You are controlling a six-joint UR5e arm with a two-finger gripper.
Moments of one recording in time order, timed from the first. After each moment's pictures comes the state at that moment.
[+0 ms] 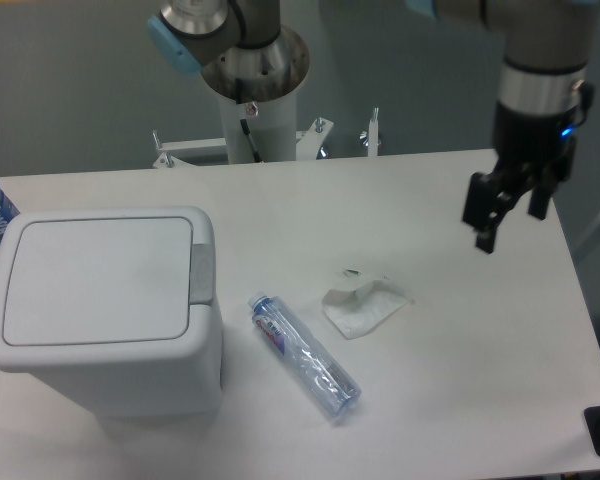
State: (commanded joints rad) arm 2.65 -1.82 -1.36 -1.18 1.38 0.04
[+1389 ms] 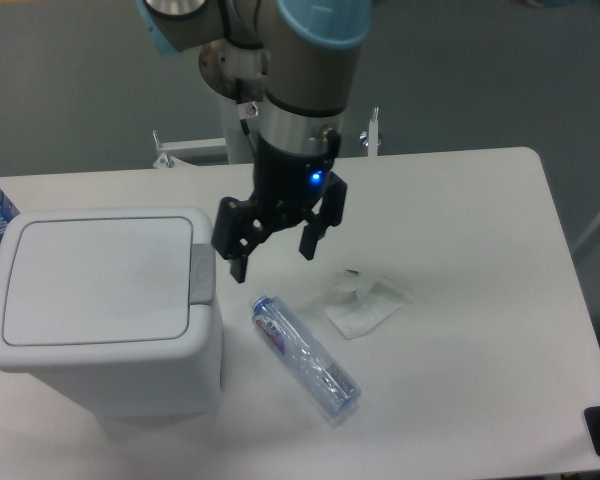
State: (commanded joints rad) arm 2.36 -1.73 -1.46 -1.23 1.26 -0.20
